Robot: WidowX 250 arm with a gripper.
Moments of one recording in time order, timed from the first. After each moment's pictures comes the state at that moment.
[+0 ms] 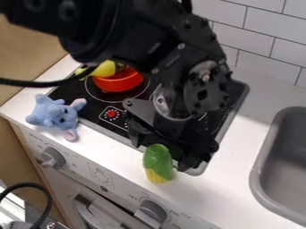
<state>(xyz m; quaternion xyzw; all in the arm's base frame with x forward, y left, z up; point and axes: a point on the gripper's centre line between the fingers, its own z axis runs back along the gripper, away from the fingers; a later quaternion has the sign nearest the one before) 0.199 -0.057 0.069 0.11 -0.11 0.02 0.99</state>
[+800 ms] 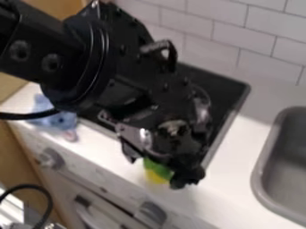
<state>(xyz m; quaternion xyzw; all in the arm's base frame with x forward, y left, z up) 0.193 -0.050 0.041 0.10 -0.16 0.00 0.98</state>
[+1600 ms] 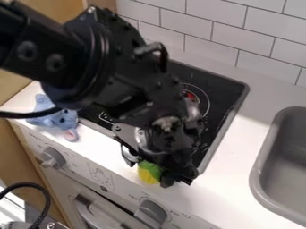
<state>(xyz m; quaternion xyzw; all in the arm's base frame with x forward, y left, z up) 0.193 -0.041 0.041 0.10 -0.14 0.00 0.99</state>
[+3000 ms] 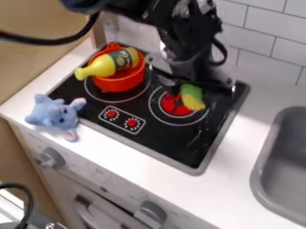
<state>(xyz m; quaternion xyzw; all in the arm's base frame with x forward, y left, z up) 0.285 -0.039 0.097 -0.01 -0.25 0.03 0.97</state>
